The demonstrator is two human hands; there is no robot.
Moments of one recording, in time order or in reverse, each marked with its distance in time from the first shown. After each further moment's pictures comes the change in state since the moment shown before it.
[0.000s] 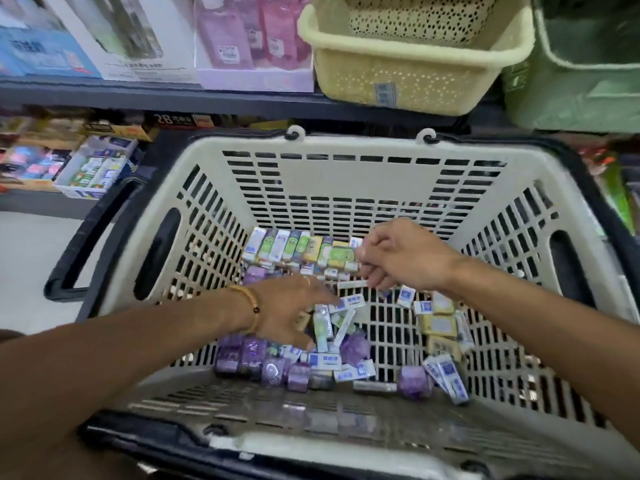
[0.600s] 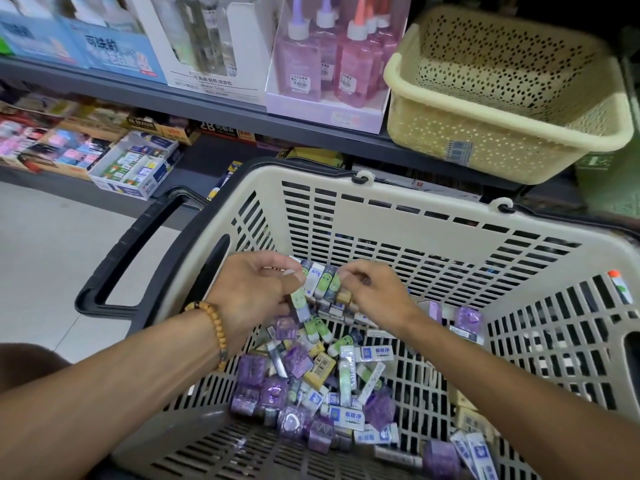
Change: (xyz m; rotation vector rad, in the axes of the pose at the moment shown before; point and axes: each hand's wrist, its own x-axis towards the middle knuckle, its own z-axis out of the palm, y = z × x) left_hand -0.068 -0.006 -0.056 -1.530 0.818 -0.643; right_hand 0.084 -0.002 0.063 -0.054 0.118 -0.157
